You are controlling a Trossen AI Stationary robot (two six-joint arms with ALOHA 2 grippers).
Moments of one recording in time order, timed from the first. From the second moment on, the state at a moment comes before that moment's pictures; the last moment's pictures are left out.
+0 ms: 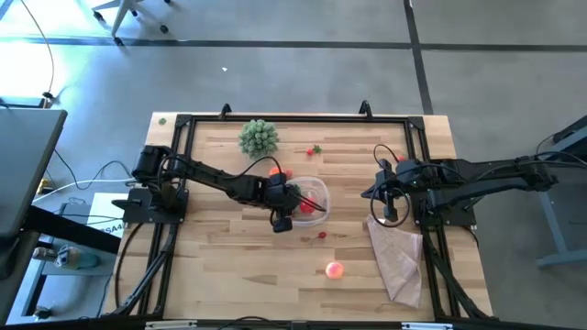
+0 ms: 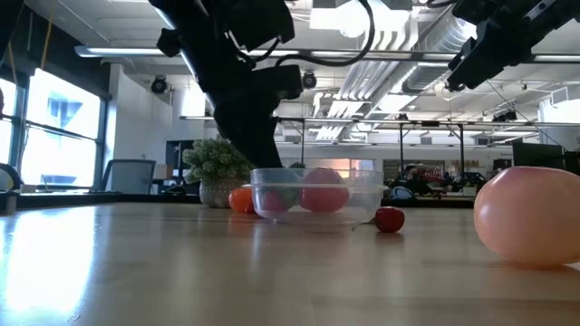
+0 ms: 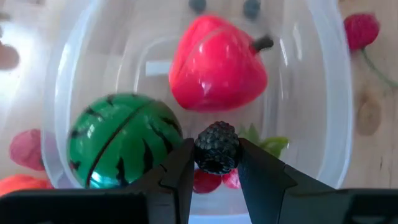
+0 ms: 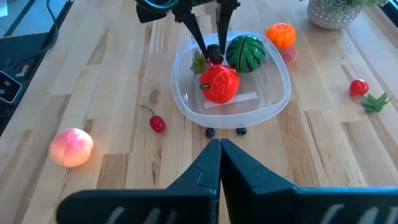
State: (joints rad) left arm 0.04 1.82 1.09 -0.29 -0.19 -0.14; right arm 0.05 0.72 0.61 -0.52 0.00 0.10
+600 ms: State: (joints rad) left arm 0.04 1.82 1.09 -0.29 -0.17 -0.14; right arm 0.05 0.72 0.61 -0.52 0.00 0.10
